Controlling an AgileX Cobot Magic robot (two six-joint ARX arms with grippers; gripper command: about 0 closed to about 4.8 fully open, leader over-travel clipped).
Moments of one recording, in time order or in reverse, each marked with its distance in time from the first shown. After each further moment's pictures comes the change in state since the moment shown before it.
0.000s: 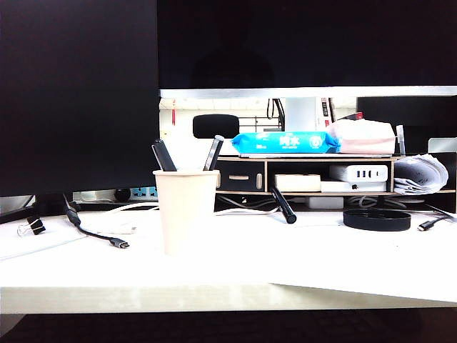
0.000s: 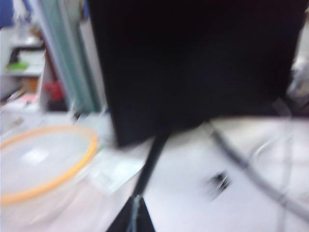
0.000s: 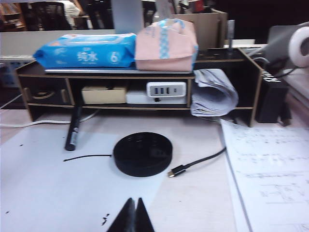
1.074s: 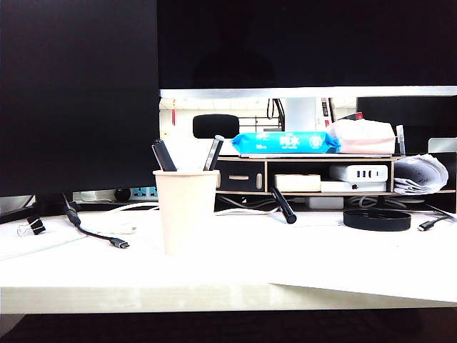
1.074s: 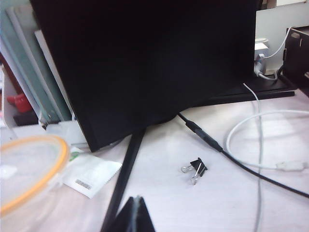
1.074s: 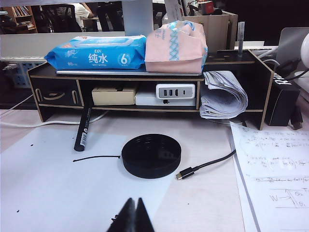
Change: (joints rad) left arm 0.000 0.000 0.000 -0.041 0.108 0.092; right arm 0.000 0.000 0.000 0.006 -0.031 0.005
